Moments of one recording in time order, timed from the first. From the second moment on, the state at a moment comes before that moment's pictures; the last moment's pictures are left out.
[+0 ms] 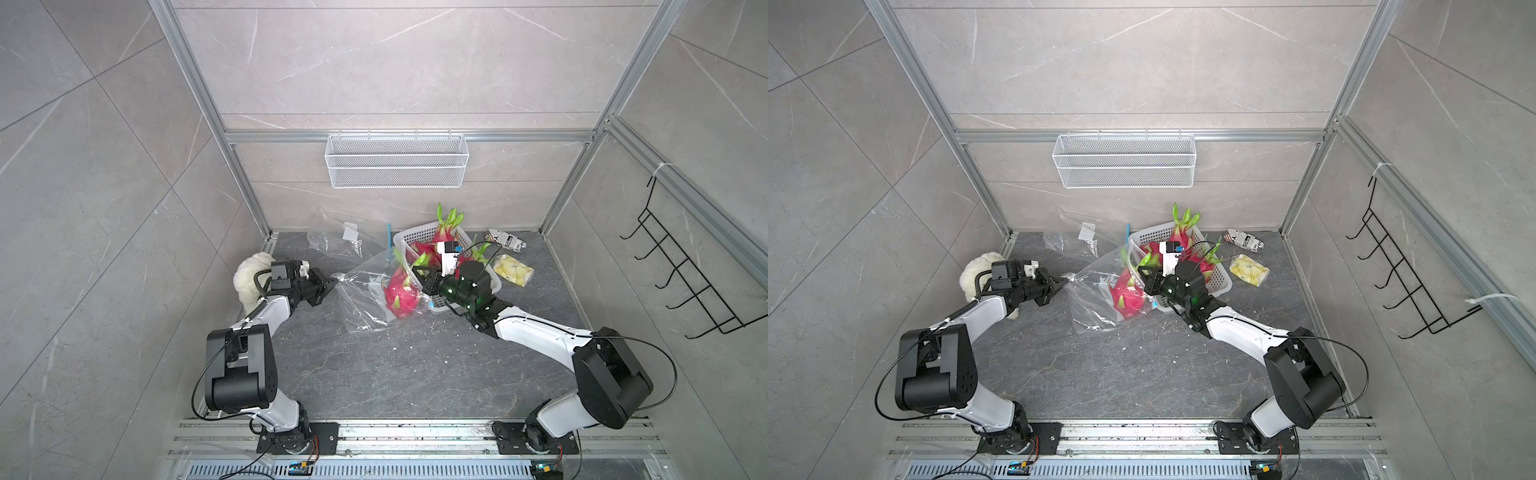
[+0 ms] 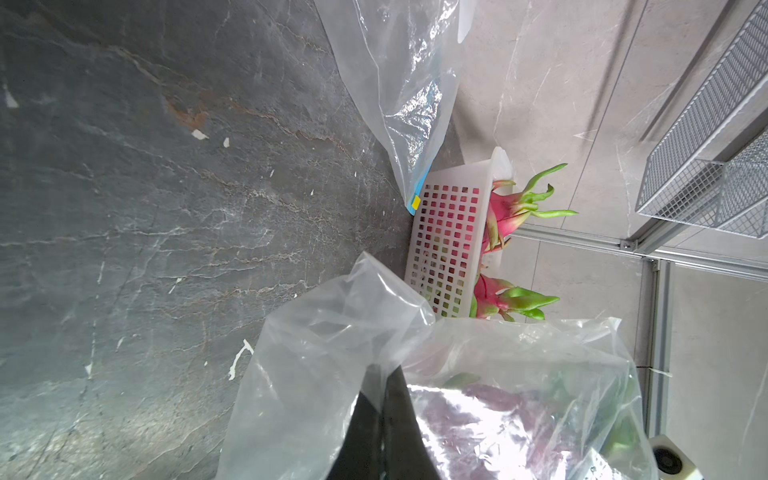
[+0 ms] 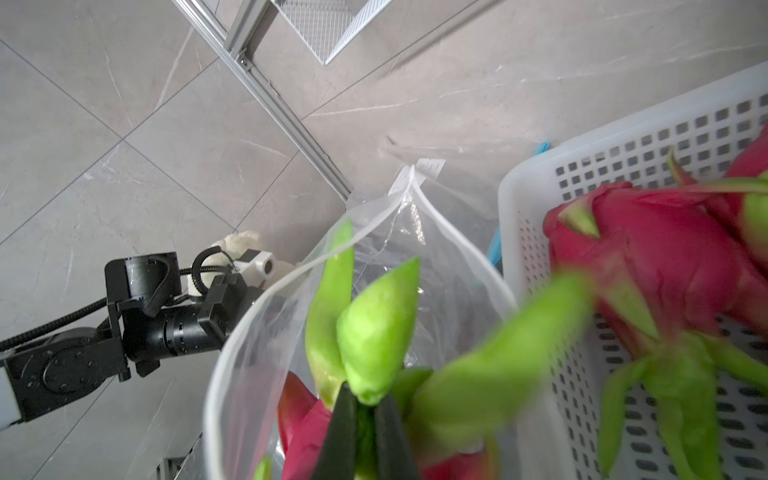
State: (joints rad) left arm 0.09 1.57 0.90 -0.07 0.75 -0.90; right arm 0.58 1.52 0.91 0.46 -0.20 0.58
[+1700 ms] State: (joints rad) left arm 0.11 1.57 0.99 -0.30 0.66 -0.70; right arm 0.42 1.36 1.26 0.17 0.12 0.37
